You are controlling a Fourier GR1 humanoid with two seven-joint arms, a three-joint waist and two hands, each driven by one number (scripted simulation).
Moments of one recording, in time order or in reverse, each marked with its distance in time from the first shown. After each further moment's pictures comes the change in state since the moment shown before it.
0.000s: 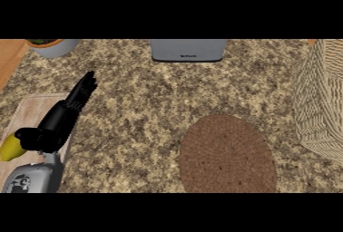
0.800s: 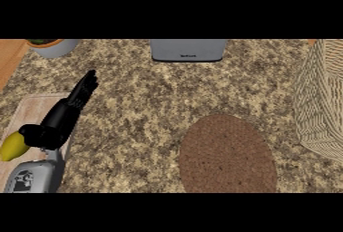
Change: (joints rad) left arm -0.020 -0.002 0.008 0.038 -0.008 -0.003 -0.021; right arm -0.011 -0.153 -0.160 0.577 -0.097 -0.119 -0.467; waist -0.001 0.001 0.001
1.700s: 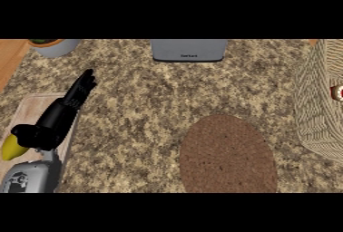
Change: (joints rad) left arm 0.002 0.007 0.010 -0.030 0.015 -0.017 0.029; right arm -0.178 -0.126 -0.057 0.547 -0.086 -0.203 -0.406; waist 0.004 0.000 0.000
